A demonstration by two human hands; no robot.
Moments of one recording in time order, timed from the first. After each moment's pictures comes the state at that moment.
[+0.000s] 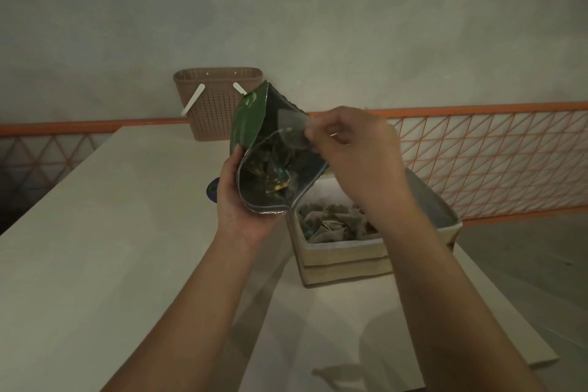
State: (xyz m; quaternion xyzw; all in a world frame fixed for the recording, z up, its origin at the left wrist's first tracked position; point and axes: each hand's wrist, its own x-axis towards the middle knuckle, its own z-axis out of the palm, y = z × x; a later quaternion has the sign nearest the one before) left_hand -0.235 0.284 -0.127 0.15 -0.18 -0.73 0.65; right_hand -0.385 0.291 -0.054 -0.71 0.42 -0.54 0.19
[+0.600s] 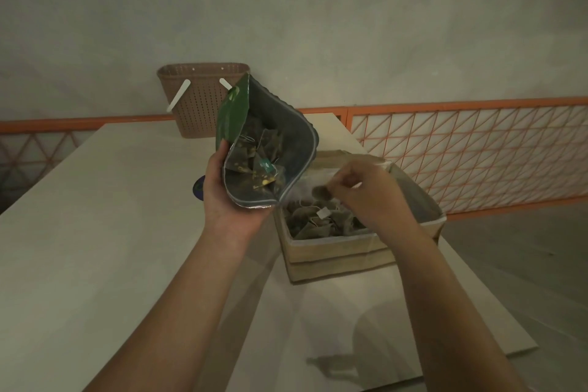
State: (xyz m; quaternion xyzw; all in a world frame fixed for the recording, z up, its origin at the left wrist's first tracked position) left_hand -0.239 0.281 -0.129 0.12 -0.17 -0.74 0.64; right_hand -0.434 0.275 -0.112 -0.69 0.58 -0.36 0.24
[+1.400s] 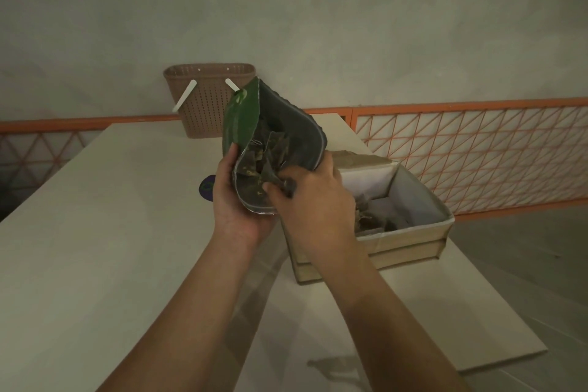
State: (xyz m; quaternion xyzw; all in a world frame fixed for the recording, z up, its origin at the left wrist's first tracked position) left_hand -0.242 0.286 -0.130 0.18 -0.16 -0.71 0.66; right_hand -0.348 0.307 -0.109 -0.73 0.60 -0.32 0.04
